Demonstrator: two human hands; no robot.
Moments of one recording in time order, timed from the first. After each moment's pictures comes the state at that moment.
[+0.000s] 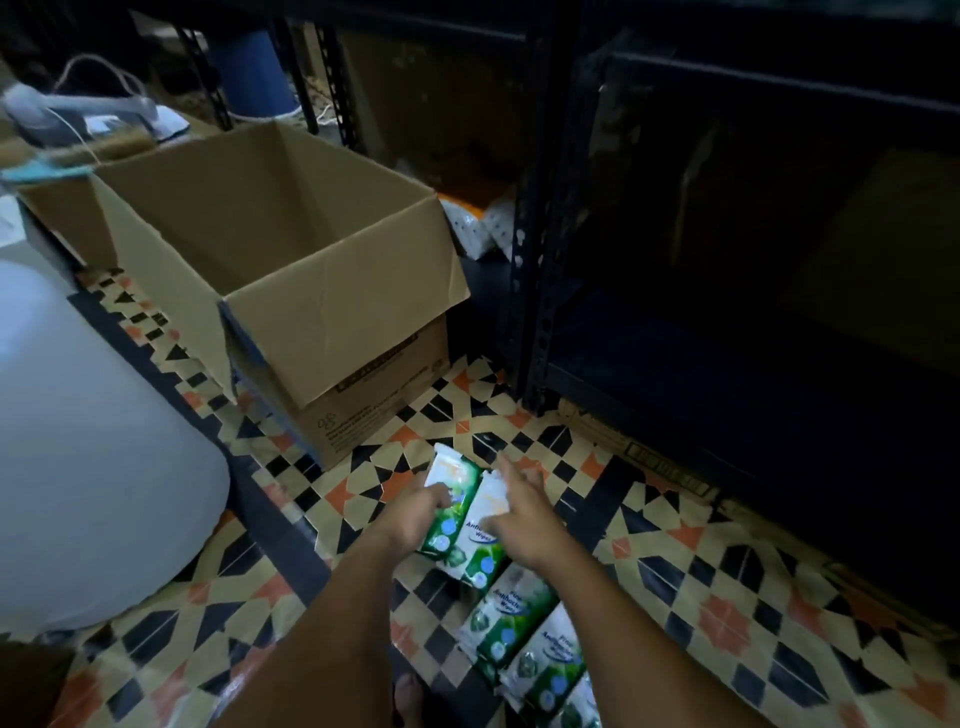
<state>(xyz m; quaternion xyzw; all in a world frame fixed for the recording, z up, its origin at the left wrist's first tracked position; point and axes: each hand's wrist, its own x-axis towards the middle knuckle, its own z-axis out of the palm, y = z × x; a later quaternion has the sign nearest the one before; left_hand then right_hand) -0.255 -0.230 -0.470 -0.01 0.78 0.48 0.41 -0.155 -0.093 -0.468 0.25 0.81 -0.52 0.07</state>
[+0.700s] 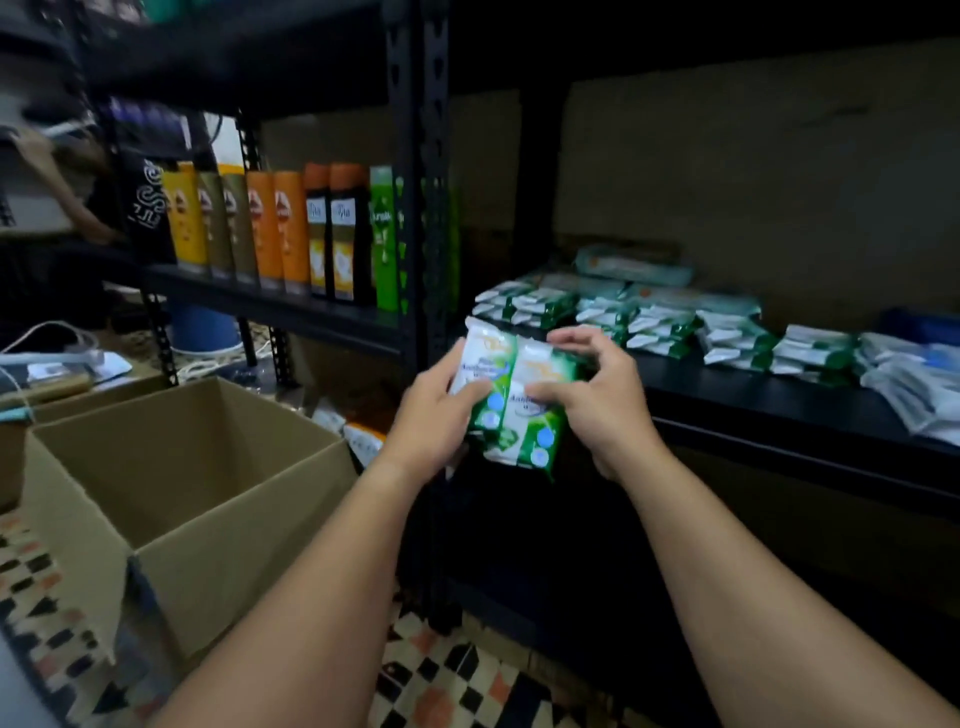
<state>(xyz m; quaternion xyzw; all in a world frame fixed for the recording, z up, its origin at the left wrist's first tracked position) -0.242 -0.067 -0.133 0.40 0.65 0.63 0.09 -0.117 0.063 -0.112 0.18 0.72 -0.51 -0.43</state>
